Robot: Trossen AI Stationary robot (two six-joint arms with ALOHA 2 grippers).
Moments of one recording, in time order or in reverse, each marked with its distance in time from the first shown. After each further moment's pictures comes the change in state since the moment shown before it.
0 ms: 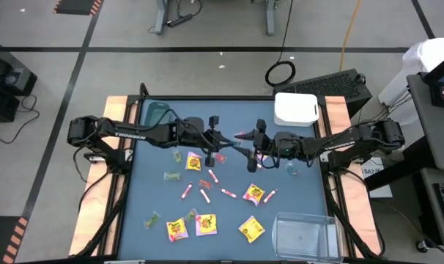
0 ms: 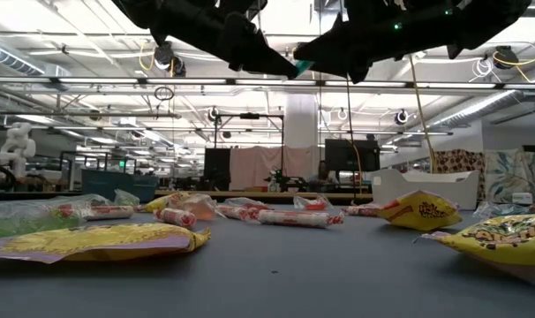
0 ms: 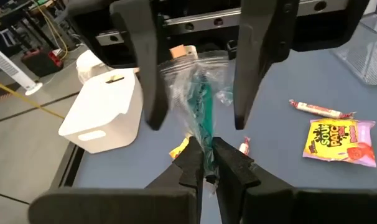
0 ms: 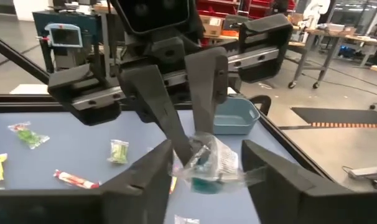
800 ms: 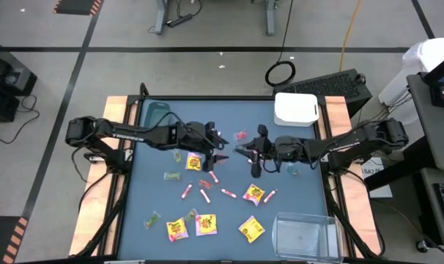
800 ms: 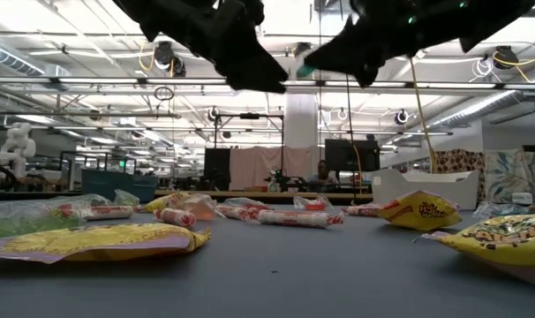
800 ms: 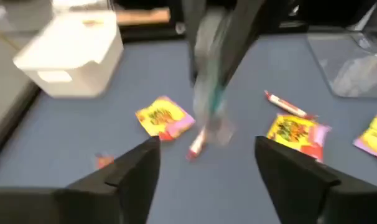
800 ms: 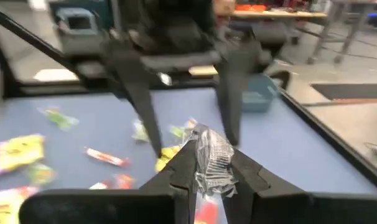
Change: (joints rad) left arm -0.038 -0.017 0.000 -0.163 -0.007 -0.315; right arm 0.062 -0.053 0.000 -0.140 -0.017 0.113
